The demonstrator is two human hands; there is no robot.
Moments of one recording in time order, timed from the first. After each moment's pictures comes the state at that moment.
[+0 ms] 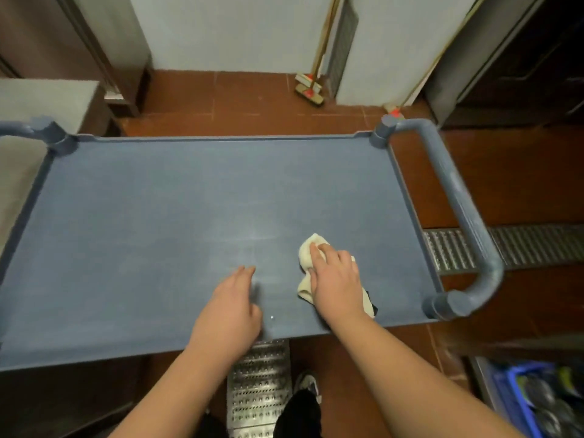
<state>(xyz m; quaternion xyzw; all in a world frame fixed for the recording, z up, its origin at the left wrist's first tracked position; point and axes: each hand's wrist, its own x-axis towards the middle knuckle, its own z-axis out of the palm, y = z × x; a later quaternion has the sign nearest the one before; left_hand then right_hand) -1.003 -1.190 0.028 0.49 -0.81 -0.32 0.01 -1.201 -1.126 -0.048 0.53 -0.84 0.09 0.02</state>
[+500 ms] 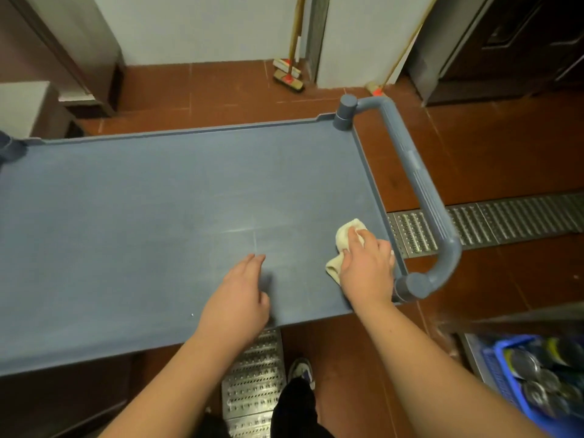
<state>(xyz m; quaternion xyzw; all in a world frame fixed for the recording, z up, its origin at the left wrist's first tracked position) -1.103 -1.144 0.030 0.43 -0.85 -0.30 -0.01 -1.319 -1.045 -0.031 0.36 -0.93 0.06 -0.02</state>
